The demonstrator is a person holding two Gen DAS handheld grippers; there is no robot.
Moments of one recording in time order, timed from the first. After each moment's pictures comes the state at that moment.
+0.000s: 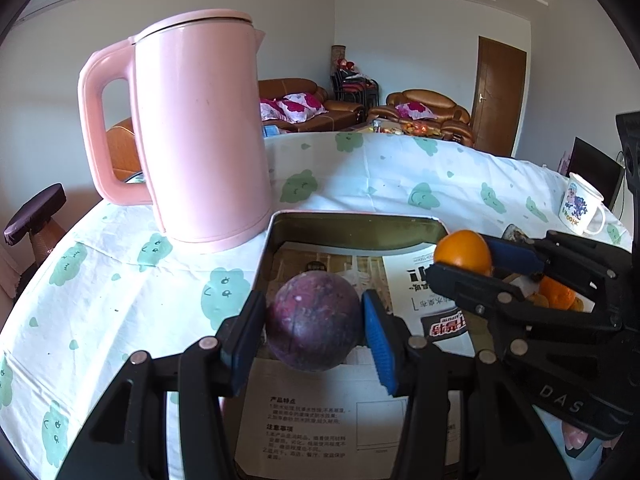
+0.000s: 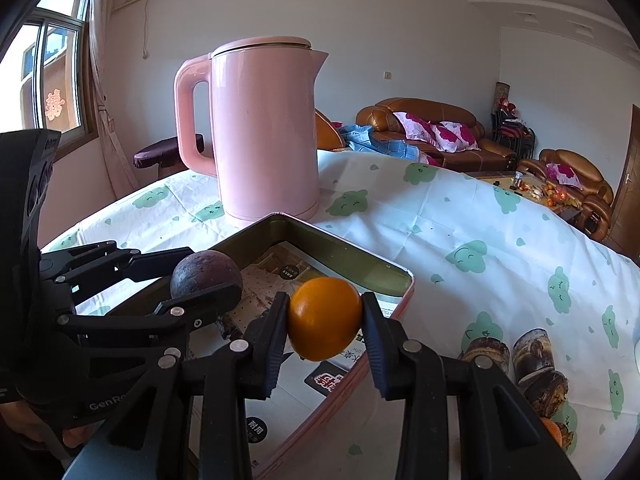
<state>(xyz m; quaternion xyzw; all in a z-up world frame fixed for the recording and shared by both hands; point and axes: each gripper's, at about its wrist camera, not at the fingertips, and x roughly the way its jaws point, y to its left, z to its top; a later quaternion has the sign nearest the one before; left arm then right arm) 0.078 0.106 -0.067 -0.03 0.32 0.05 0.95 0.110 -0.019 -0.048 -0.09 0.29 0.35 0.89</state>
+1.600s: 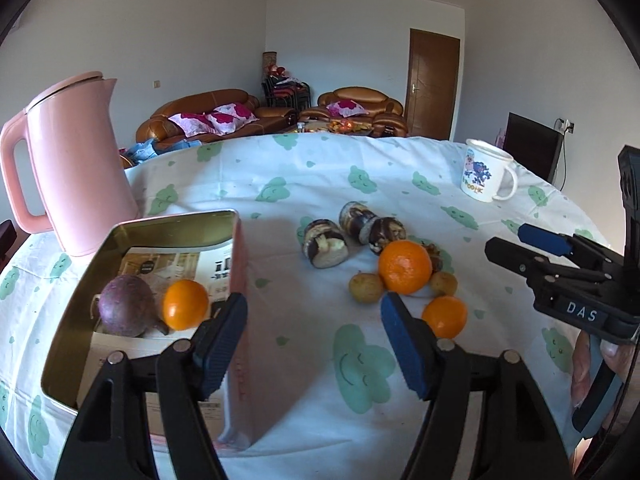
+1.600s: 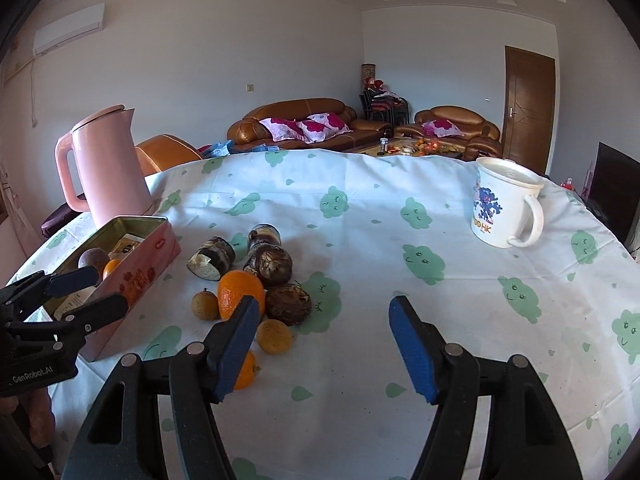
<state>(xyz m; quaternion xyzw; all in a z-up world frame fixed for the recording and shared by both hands) 0.056 -0.041 -0.061 0.00 0.31 -0.07 0.95 0.073 -0.250 -0.058 0.02 0.29 0.13 0.95</state>
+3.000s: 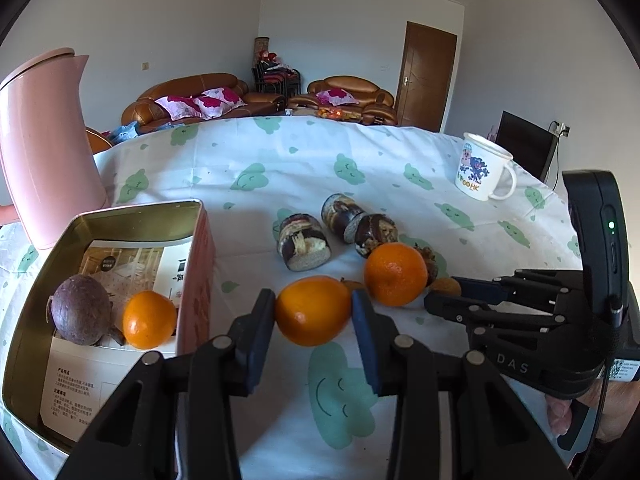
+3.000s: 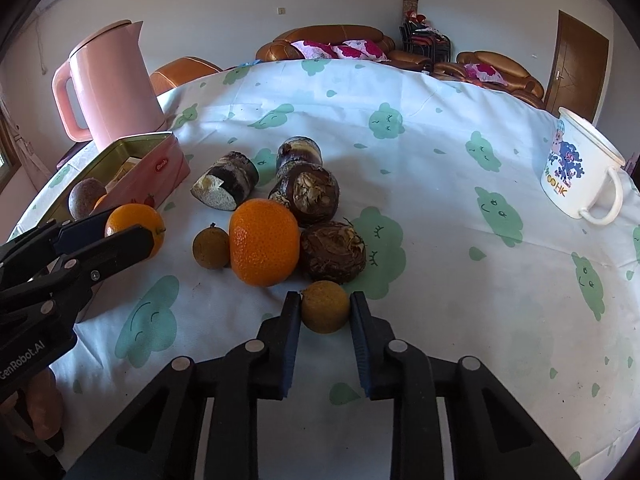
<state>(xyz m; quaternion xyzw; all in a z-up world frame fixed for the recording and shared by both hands) 0.084 -0.041 -0.075 -0.02 0.33 -0.09 0.94 0.113 -0.204 -0.097 -0.03 0.42 0.20 0.88</state>
